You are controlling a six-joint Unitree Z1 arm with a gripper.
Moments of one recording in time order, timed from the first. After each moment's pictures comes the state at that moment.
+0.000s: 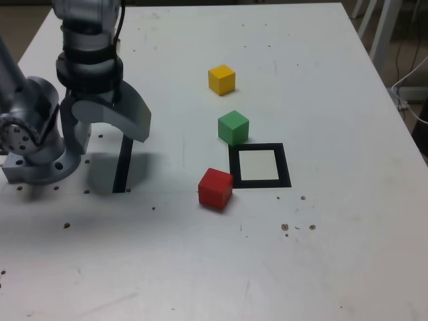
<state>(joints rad) -0.01 1.42 -0.70 1.06 0.02 -0.05</state>
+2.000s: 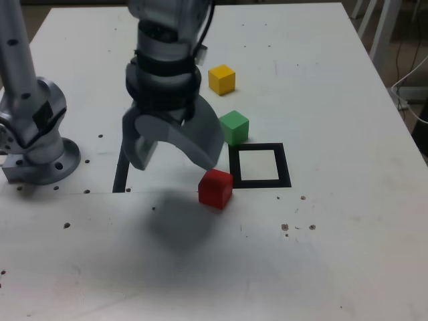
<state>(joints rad) -0.37 1.75 -1.22 1.23 0.01 -0.12</state>
